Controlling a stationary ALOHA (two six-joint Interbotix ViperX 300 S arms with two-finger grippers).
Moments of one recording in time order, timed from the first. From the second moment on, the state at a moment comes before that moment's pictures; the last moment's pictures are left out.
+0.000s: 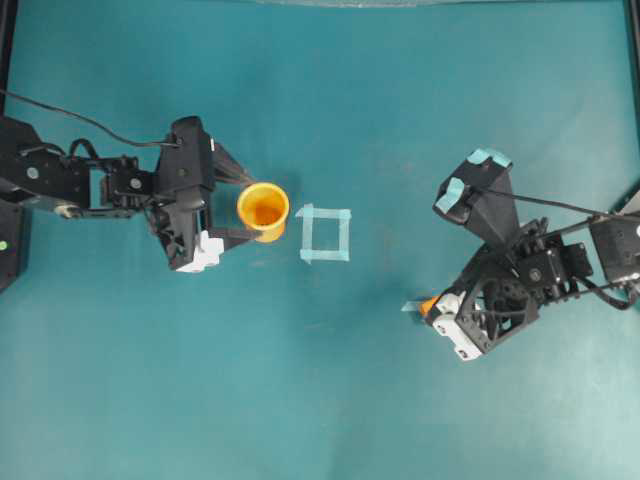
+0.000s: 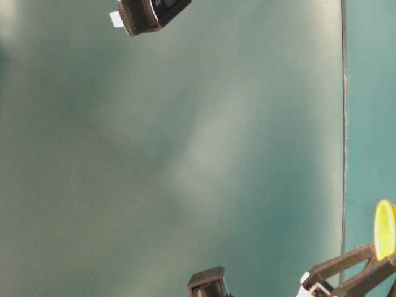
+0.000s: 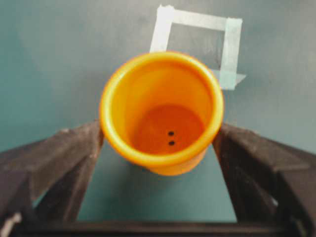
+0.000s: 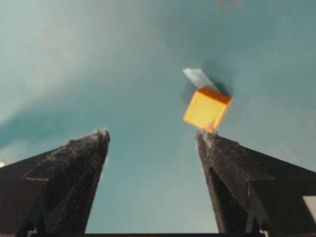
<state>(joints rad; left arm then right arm) 0.10 0.00 0.97 0.01 -0.39 -0.04 0.23 -0.25 0.70 0.00 0.56 1.05</state>
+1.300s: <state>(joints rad) -0.05 0.11 0.67 0.01 -0.13 -0.02 0.23 -0.08 0.72 -0.02 0.58 1.14</state>
